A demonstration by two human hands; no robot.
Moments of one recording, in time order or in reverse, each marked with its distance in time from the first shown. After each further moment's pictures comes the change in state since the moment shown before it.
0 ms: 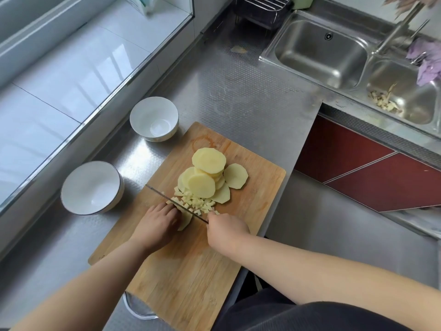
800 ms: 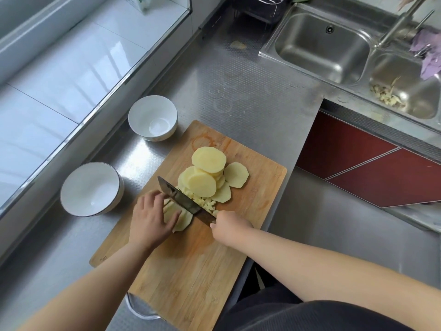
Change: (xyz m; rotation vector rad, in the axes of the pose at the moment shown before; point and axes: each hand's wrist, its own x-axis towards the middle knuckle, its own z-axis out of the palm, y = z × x) left_hand 0.002 0.000 0.000 -0.093 0.164 -0.380; right_hand 0.020 0.015 0.003 0.240 -0.136 0.153
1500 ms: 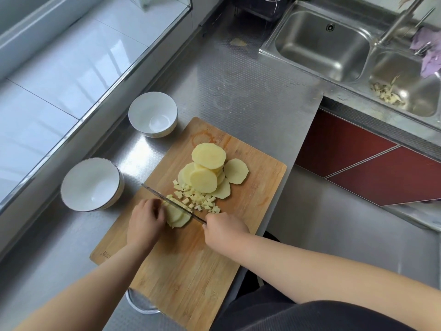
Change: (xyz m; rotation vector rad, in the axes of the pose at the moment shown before) left_hand -0.010 0.001 0.000 -0.286 -0.057 -0.334; right_hand -0.029 -0.012 0.008 -0.141 0.117 -0.191
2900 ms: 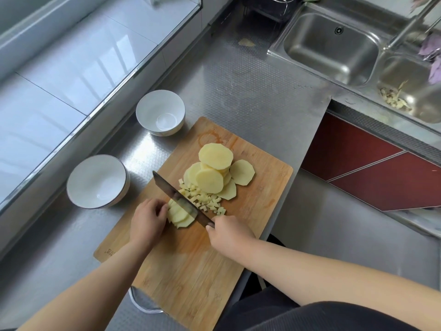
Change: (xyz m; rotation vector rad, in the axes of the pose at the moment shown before) left_hand 0.008 -0.017 0.002 -0.108 -0.022 0.002; right_hand 0.000 -0.004 0.003 0.193 -0.037 0.088
